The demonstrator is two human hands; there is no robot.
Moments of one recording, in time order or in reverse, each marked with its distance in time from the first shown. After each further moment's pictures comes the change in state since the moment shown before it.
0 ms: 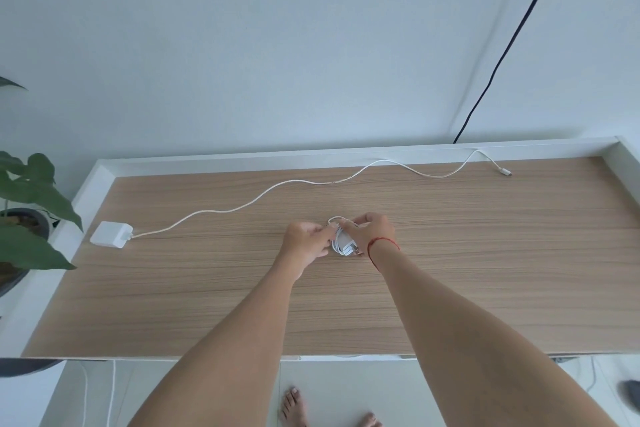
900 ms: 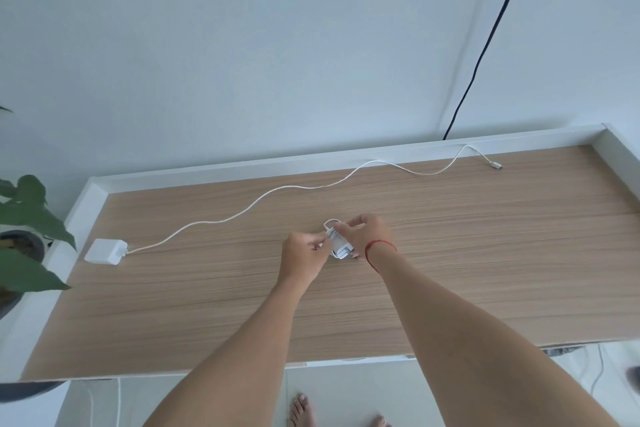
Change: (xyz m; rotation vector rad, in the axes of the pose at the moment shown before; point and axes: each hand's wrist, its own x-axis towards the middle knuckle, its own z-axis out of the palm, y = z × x) left_hand -0.003 -0.019 0.006 0.364 0.095 0.348; right_hand -0.004 0.001 -0.008 0.013 -0.032 -0.027
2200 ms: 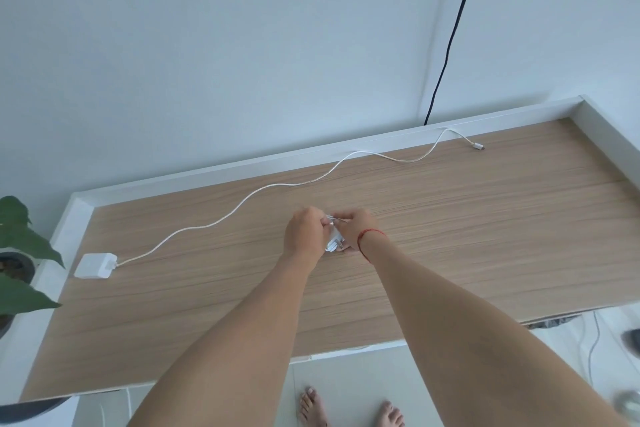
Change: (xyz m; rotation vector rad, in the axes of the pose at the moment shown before) left_hand 0.017 0.043 0.016 0.484 -0.055 0.112; right_hand -0.005 -0.003 -0.010 0.122 -0.139 0.040
